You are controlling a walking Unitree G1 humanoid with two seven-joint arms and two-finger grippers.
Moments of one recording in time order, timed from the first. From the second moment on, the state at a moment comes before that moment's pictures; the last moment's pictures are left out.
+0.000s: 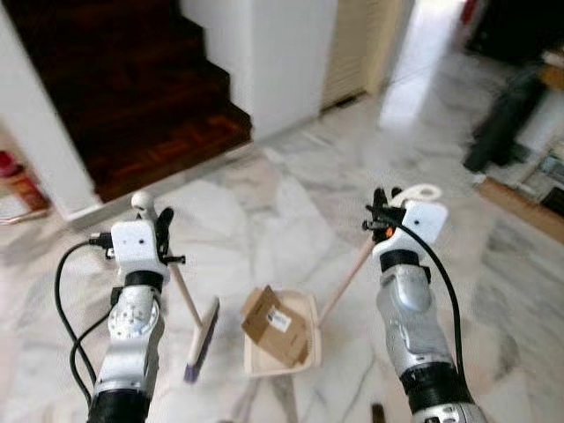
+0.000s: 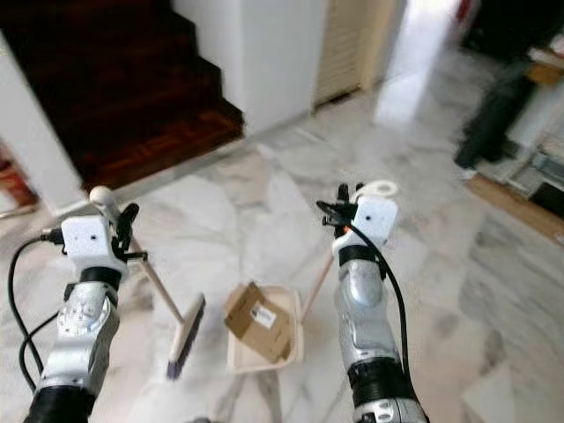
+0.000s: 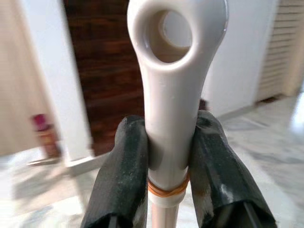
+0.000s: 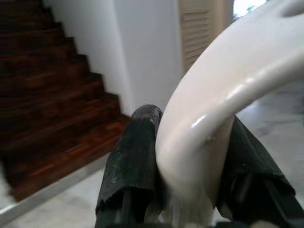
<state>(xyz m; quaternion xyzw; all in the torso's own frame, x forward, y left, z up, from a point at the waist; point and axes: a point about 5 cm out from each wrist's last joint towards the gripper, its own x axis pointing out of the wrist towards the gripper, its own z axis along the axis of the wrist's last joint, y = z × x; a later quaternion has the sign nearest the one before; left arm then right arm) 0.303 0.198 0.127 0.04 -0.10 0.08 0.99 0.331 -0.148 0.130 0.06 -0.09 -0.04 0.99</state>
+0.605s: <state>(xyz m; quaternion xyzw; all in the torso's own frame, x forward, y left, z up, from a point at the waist) 0.303 0.194 0.126 0.03 -0.10 0.07 0.99 0.331 -0.151 0.129 0.07 -0.09 -0.04 0.99</state>
